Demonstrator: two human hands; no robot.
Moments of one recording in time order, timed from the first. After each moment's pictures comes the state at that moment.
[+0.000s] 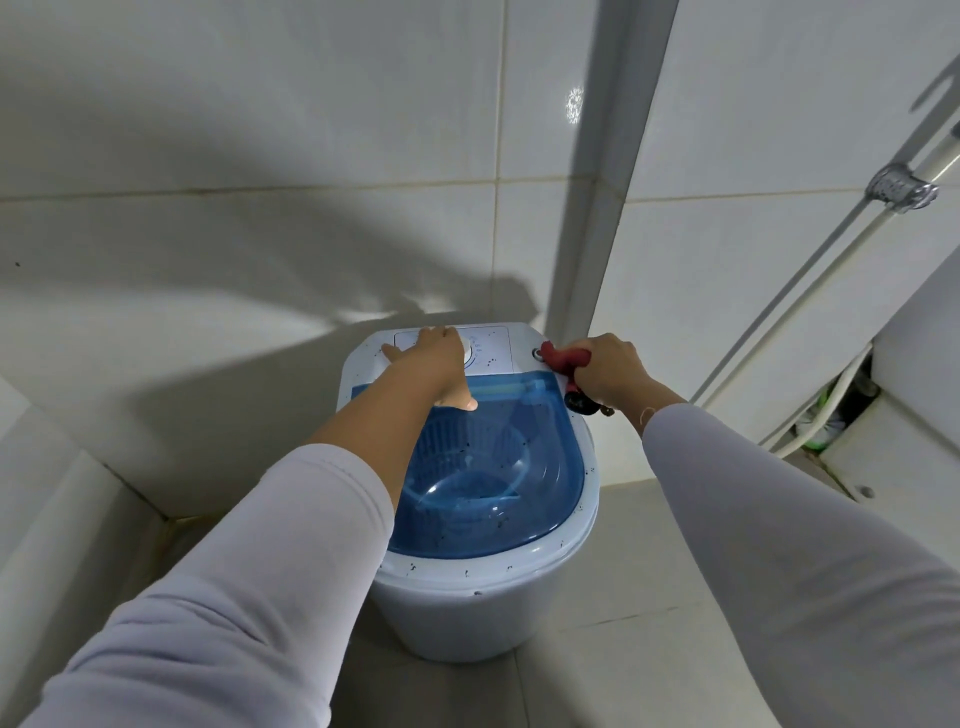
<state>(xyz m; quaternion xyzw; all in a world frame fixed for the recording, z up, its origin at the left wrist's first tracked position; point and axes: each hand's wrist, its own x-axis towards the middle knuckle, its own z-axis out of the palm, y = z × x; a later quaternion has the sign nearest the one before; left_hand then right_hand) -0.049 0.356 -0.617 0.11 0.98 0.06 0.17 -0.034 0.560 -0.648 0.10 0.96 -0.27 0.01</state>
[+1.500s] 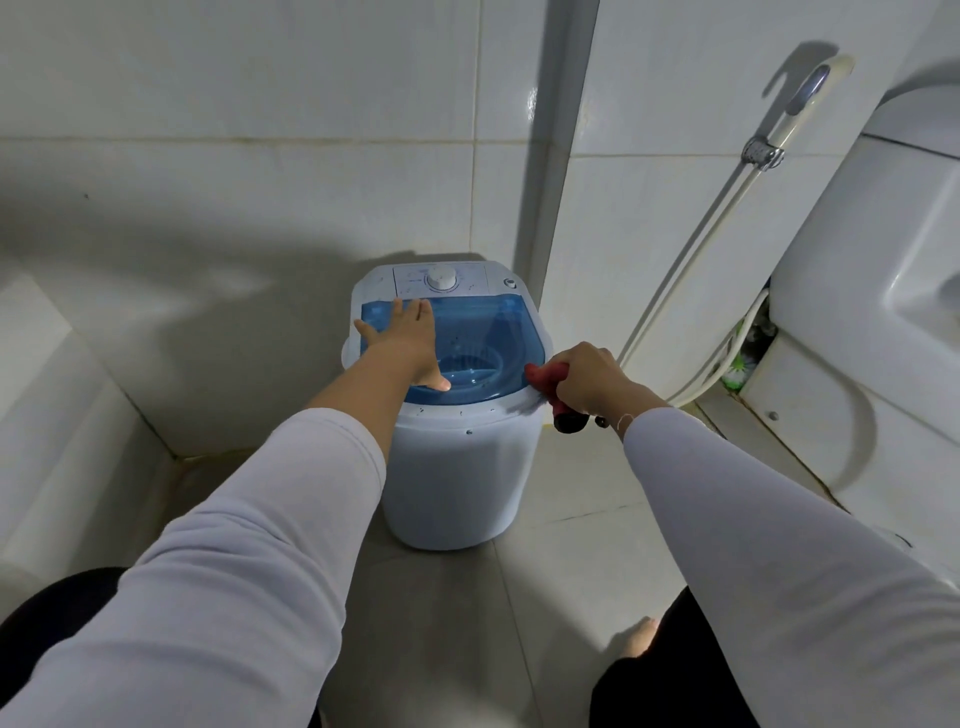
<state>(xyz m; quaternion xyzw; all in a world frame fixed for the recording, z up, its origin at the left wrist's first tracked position) 0.071 0.313 -0.638 0.12 0.98 0.01 0.12 0.156 0.509 -0.637 0.14 0.94 -0.31 0.05</state>
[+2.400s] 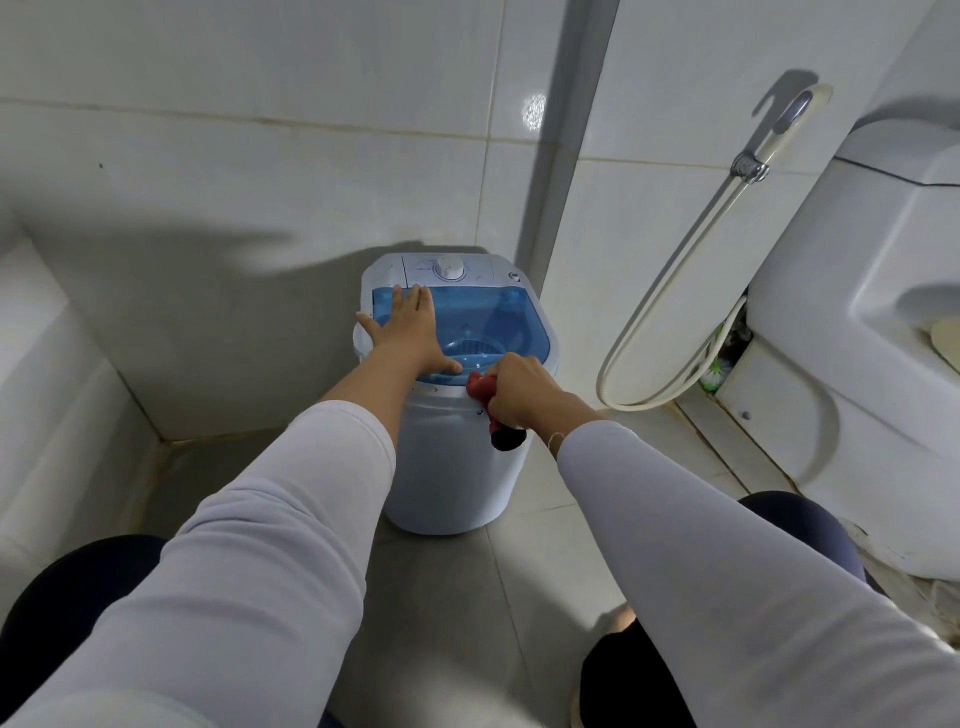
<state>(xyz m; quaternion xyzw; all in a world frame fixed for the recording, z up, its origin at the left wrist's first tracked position) 0.081 0.292 -0.655 0.12 0.99 0.10 0.05 0.177 0.415 -0.642 0.07 0.98 -0.18 0.07</state>
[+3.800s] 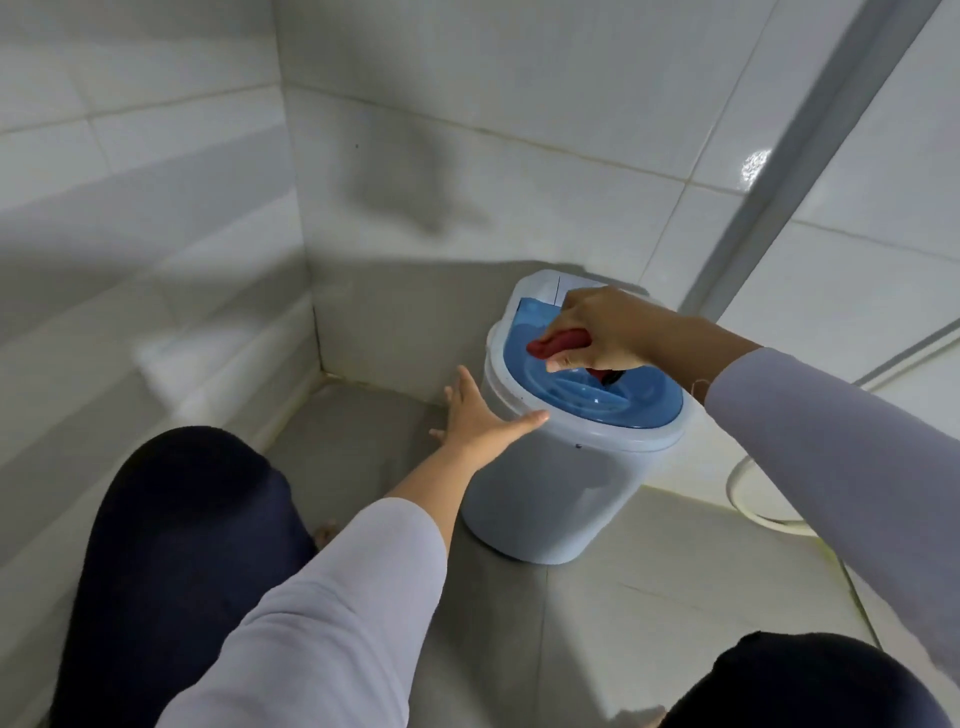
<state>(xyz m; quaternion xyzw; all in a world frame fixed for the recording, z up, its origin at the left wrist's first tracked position) 0.169 0.270 -0.716 -0.17 0.84 0.51 0.05 0.112 0.403 -0.559 -0.34 0.94 0.07 0.08</state>
